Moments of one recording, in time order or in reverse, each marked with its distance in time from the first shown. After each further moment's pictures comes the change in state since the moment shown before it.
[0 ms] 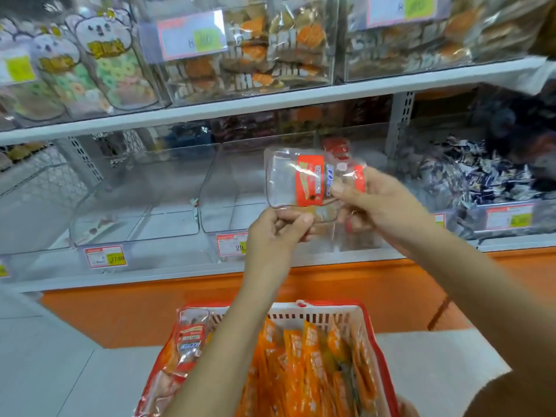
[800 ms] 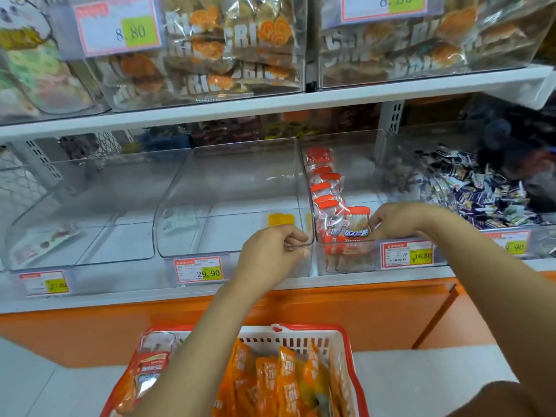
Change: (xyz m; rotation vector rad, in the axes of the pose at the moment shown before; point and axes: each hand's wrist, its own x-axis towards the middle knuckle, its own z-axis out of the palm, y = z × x) left_hand 0.069 -0.043 0.029 0.925 -0.277 0.031; right_hand 0.092 0.053 -0.116 -1.184 -0.324 0.571
